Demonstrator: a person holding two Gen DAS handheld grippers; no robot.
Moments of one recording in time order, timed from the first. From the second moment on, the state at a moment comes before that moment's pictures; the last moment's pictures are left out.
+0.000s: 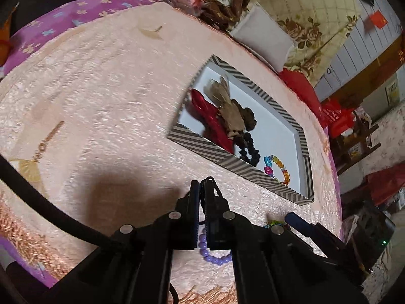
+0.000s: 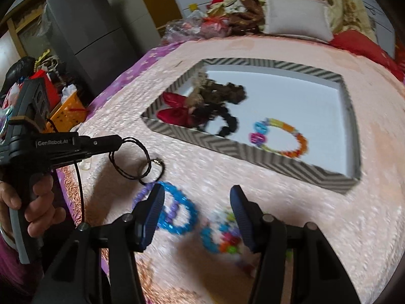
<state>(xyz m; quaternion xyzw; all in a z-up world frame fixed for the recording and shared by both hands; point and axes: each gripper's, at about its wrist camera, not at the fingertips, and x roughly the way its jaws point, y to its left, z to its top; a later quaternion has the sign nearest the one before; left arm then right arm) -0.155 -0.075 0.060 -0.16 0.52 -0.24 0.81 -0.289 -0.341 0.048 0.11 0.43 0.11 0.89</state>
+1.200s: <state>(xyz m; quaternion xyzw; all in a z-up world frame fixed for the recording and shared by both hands) -0.154 -0.035 0.072 -0.15 0.49 -0.20 0.83 -0.243 -0.287 0.050 -0.01 0.43 0.15 0.89</state>
